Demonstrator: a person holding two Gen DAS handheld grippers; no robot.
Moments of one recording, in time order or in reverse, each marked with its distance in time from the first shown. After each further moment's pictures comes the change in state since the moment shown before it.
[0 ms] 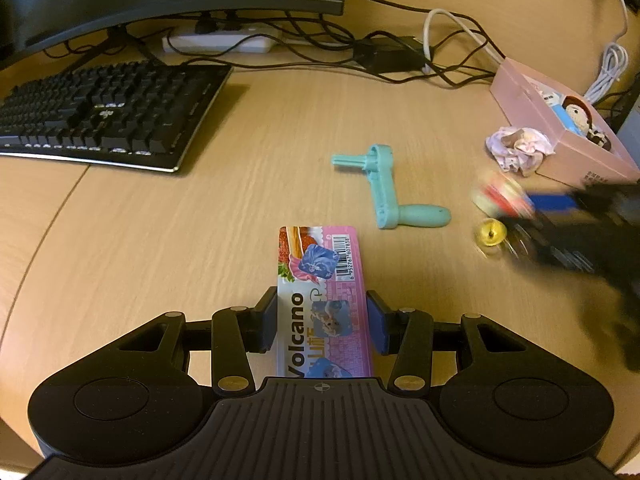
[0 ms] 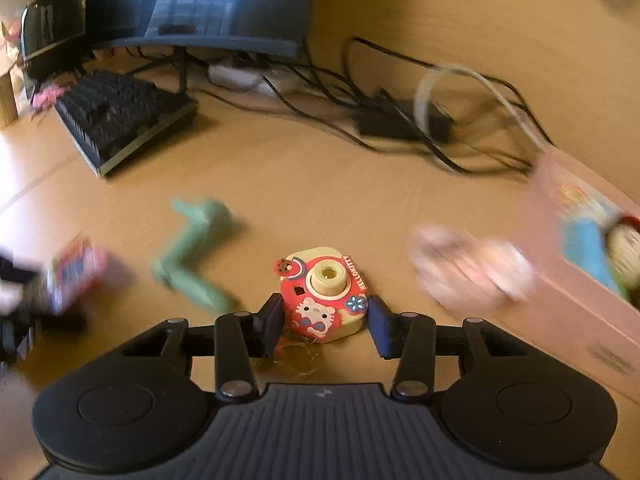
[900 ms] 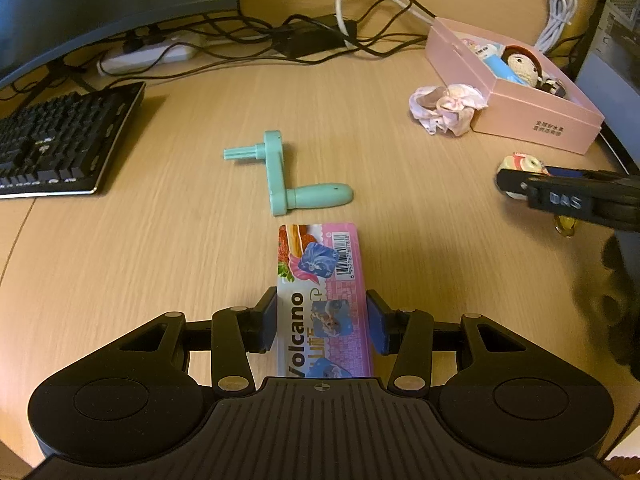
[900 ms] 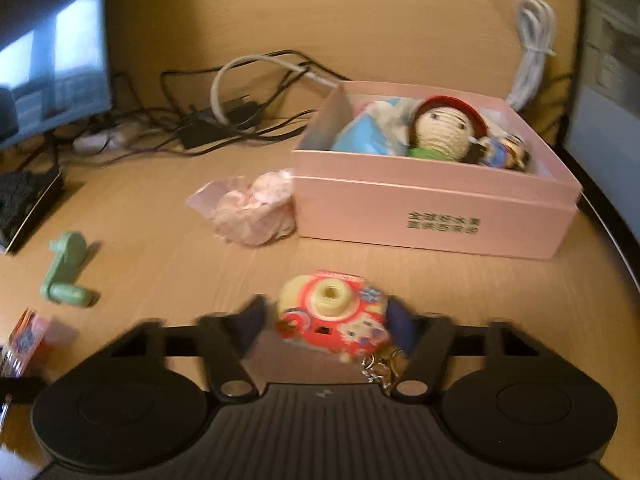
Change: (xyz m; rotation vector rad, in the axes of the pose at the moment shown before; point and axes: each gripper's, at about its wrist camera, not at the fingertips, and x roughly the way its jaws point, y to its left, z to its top) left arm 0.003 -0.064 -0.007 0.152 0.035 -0.027; right arm -0.036 -0.069 -0.059 0.364 -0.079 -0.208
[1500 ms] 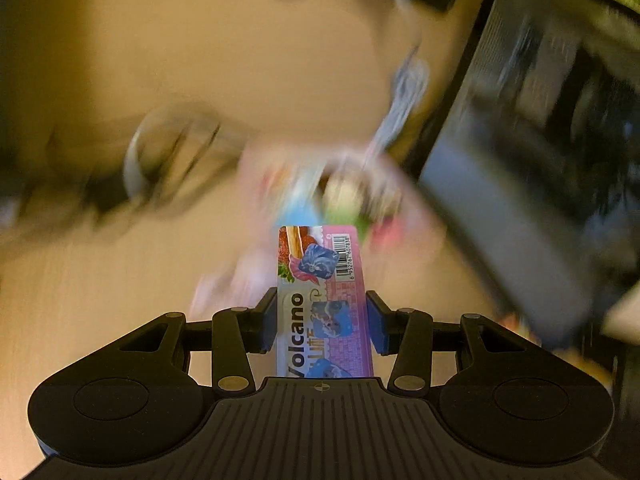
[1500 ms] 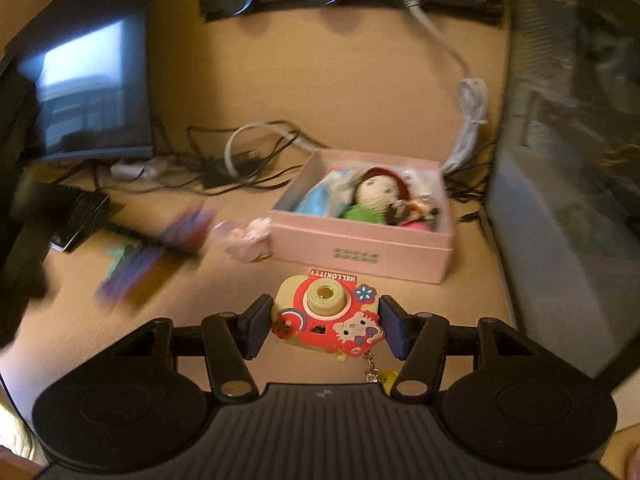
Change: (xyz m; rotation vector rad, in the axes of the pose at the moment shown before) left arm -0.022 -0.103 0.141 0.152 -0.210 -0.383; right arm -0.145 -0.054 0.000 -0.024 -0.101 -0.004
